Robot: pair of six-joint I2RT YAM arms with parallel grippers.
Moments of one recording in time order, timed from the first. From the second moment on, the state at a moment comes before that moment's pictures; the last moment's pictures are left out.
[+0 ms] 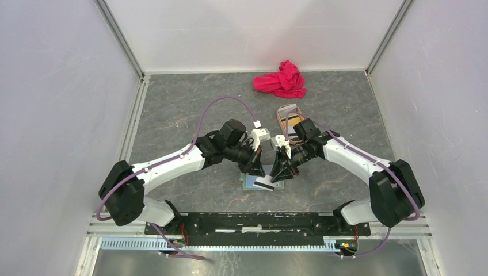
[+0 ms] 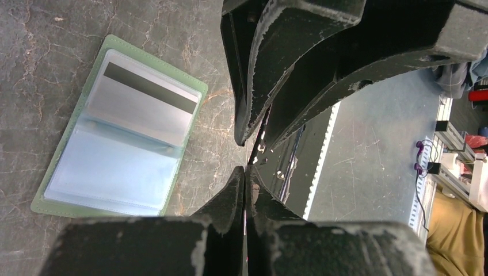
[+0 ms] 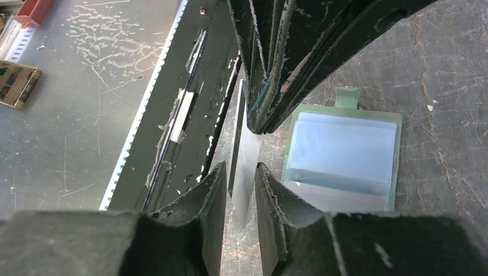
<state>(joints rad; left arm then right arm) -0.84 1.40 0.94 -0.28 0.64 -0.20 0.50 1.40 0.83 -0.67 -1.22 -0.92</state>
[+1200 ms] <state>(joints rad) -0.85 1.27 0.91 -0.20 0.54 -0.20 0.51 1.46 0.84 -0.69 -1.24 -0.89</state>
